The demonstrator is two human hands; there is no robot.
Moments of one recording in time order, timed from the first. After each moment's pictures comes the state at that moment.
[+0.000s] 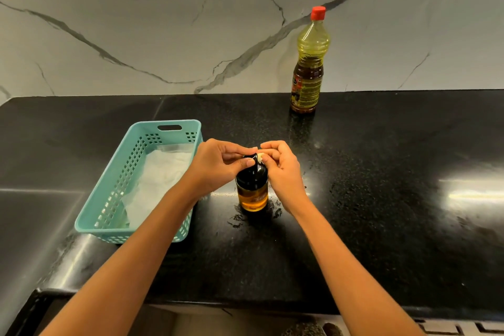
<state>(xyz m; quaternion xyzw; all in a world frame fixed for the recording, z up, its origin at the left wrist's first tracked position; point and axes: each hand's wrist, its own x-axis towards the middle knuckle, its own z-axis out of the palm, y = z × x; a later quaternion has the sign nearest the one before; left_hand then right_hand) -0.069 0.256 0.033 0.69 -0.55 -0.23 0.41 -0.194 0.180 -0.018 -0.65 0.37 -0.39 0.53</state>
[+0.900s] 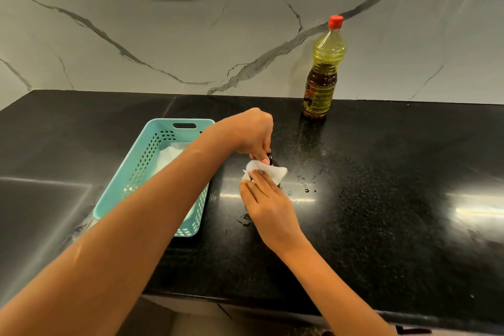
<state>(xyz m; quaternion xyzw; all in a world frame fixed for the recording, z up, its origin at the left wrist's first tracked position) -0.075 0.210 0.098 0.70 -0.70 -0.15 -0.04 -0.187 0.234 -0.059 -0.90 0.18 -0.37 -0.13</state>
